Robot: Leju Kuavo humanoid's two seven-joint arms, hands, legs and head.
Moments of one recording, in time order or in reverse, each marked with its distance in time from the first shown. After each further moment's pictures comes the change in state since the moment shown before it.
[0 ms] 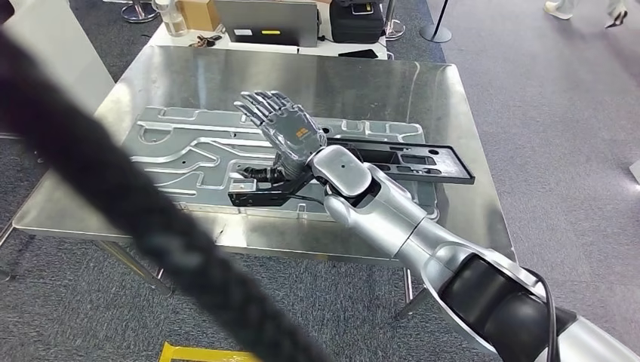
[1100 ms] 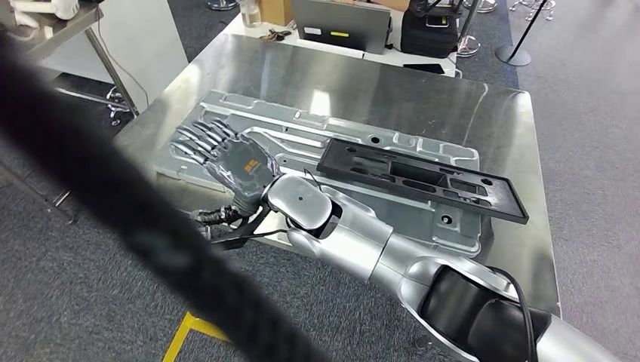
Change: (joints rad) left arm 0.033 0.063 0.002 0.000 0.010 -0.033 -0.008; right arm 0.001 0.107 0.158 -0.023 0.052 -0.061 0.020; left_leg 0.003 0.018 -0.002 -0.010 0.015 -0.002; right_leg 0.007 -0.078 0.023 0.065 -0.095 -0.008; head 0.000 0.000
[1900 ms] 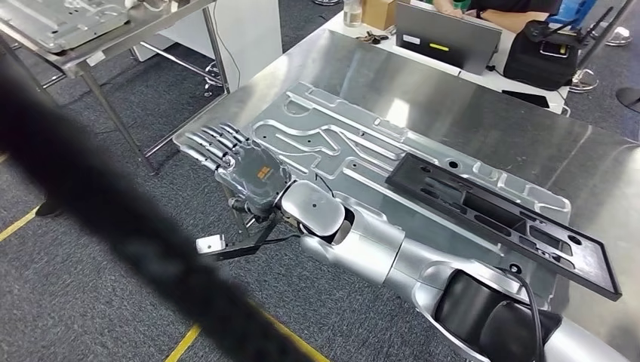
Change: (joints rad) left arm 0.015 -0.029 -0.003 0.004 0.000 0.034 -0.022; right arm 0.039 -0.075 0.022 -0.086 -0.008 -0.026 0.000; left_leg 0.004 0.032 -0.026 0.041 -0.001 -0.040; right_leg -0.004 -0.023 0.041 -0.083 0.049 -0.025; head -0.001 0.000
